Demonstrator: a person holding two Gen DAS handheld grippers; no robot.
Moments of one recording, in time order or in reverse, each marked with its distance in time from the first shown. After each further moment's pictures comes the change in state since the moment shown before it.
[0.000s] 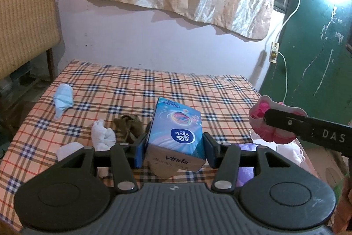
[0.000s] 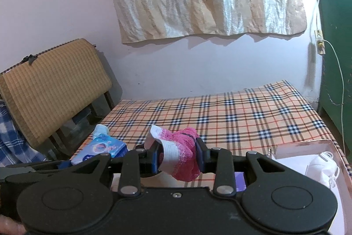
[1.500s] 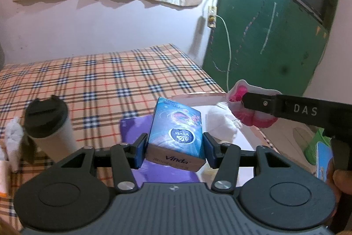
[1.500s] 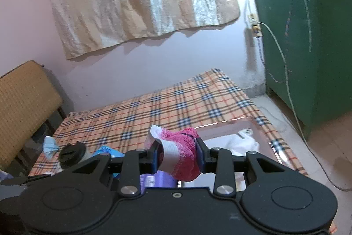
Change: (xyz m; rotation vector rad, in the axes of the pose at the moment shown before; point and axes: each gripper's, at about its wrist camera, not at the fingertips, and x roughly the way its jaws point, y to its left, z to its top) left arm 0.044 -0.127 -0.036 0.182 0.112 -0.237; right arm -0.062 -0.138 -0.029 0.169 -0.014 -0.232
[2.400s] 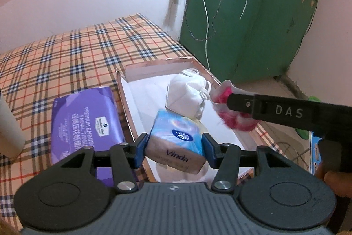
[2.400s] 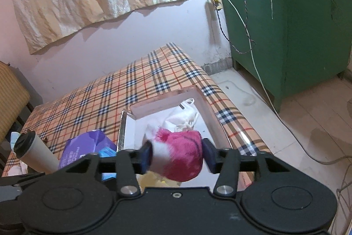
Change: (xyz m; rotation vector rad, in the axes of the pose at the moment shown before) left arm 0.065 -0.056 -0.018 0.067 0.141 -0.072; right arm 0.017 -0.079 -0.027 0.086 0.107 -0.125
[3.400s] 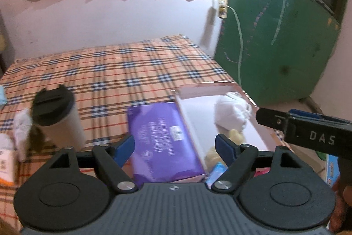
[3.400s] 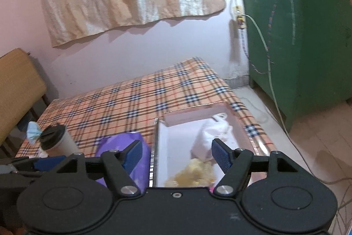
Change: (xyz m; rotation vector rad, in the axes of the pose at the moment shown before) left arm -0.068 0.052 0.002 -0.093 -0.092 0.168; right arm -0.036 0.072 -0.001 -0.134 -0.060 0.060
